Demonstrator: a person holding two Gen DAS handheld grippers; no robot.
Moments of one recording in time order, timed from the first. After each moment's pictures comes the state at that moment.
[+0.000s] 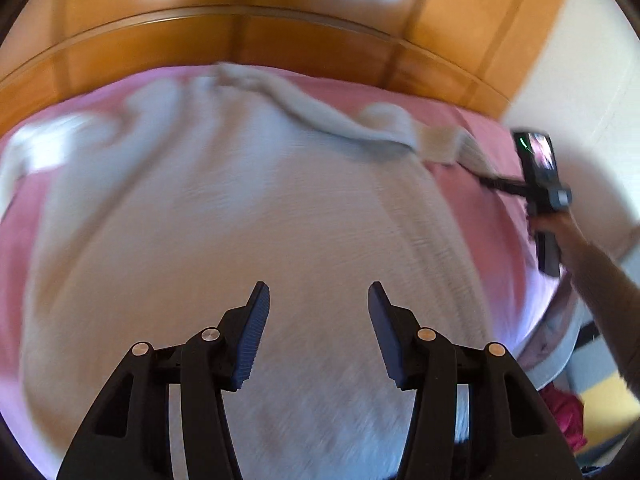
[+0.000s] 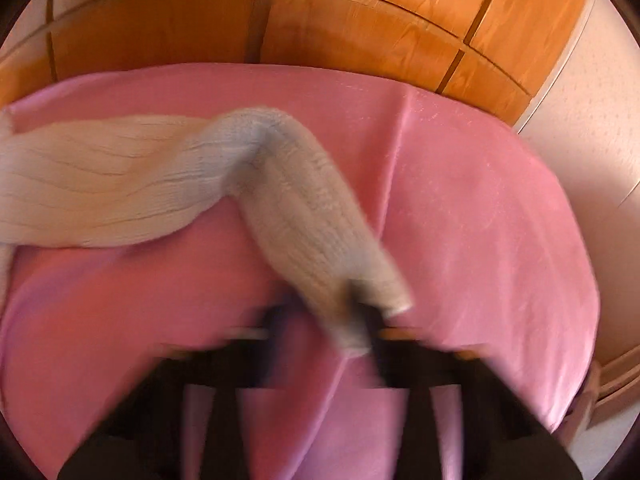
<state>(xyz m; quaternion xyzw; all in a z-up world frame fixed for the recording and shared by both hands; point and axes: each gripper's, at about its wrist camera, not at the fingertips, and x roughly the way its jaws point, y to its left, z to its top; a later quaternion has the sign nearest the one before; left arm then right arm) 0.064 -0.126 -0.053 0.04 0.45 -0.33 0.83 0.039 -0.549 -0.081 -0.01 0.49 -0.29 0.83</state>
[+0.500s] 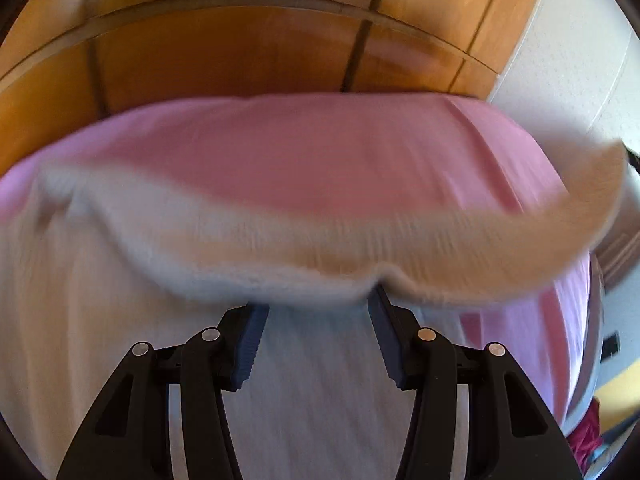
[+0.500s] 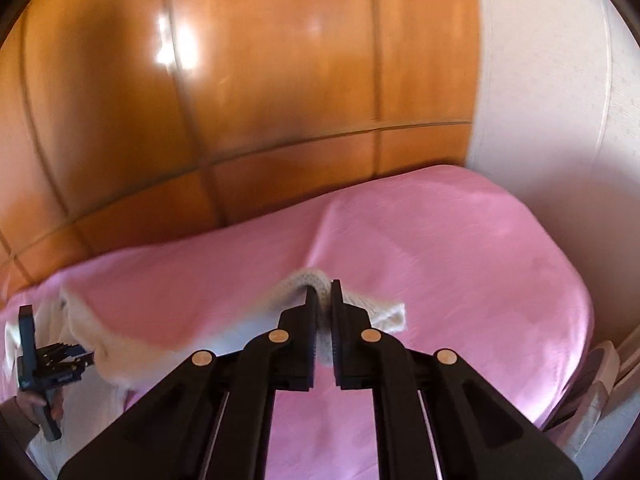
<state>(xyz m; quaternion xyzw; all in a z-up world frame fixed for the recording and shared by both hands) 0.245 -0.299 -0.075 0.08 0.45 -0.39 0.80 -0.054 -0.618 0.103 0.12 0.33 -0.30 0.89</state>
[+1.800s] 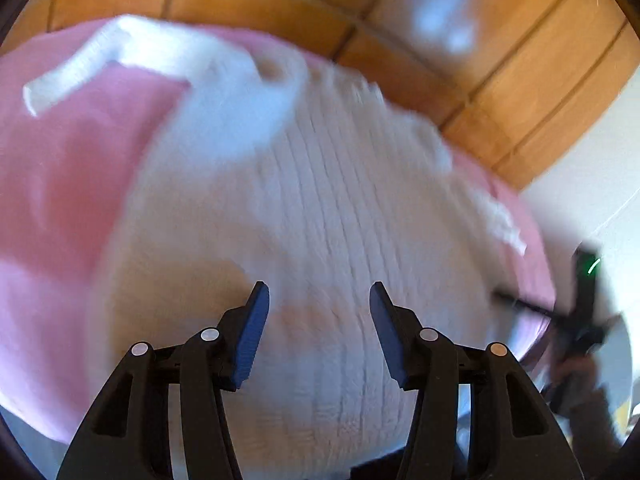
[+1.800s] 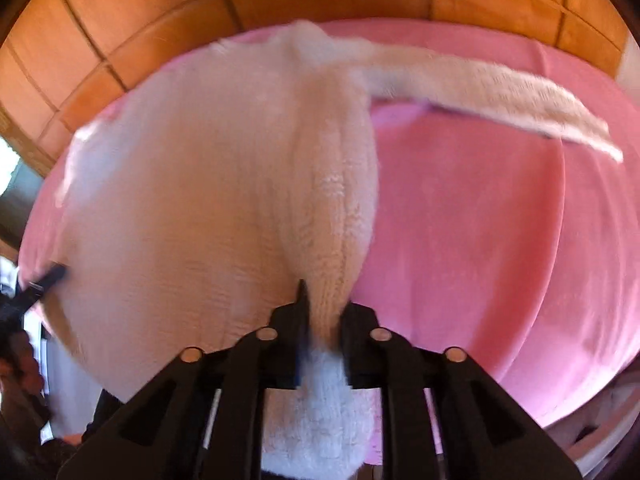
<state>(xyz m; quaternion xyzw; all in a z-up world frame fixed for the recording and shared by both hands) 0.045 0.023 -0.063 -0.14 0.46 -0.25 0.84 -0.043 -0.350 -0.066 0.14 0.54 -0.07 0.83</state>
